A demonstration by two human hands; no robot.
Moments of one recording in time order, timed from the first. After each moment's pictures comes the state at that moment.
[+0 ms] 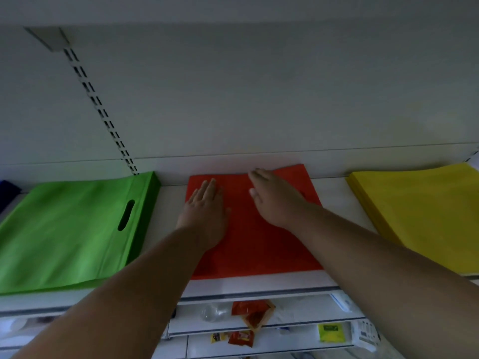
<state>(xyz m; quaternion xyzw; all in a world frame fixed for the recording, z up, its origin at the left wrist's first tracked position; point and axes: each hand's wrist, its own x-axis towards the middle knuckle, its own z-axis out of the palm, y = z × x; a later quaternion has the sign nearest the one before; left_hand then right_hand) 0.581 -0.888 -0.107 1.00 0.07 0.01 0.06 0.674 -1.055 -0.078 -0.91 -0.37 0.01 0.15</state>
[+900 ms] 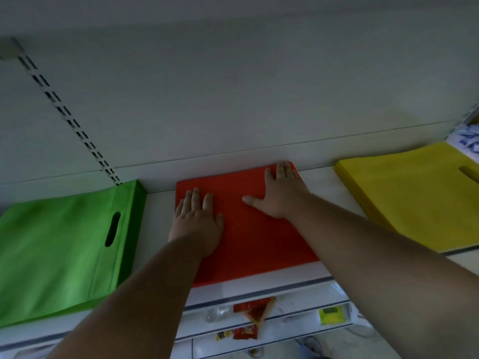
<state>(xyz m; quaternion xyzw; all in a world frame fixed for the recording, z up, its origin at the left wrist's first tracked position) 0.587 -0.887 -0.122 0.99 0.13 -0.04 0.07 0.699 -1.071 -0.093 -0.98 -0.19 0.12 -0.02</state>
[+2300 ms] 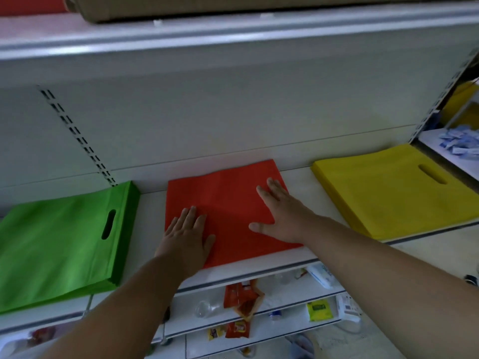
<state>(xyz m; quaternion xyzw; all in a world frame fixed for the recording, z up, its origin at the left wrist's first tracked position) 0.524 -0.907 -0.104 0.99 0.06 -0.10 0.05 0.630 -1.145 -0.077 -0.94 -0.29 0.13 0.12</state>
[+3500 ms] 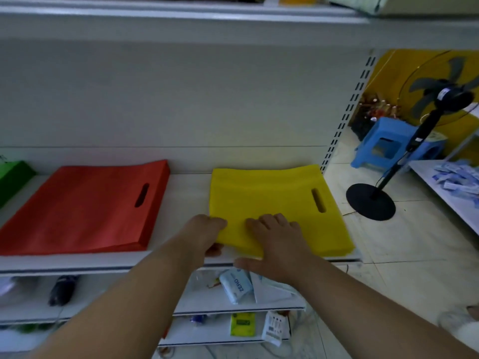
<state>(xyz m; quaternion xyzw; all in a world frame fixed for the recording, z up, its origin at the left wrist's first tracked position) 0.641 -1.280 -0.064 0.66 0.38 -0.08 0.64 0.691 -1.458 -0.090 -0.93 -0.36 0.03 0.04</state>
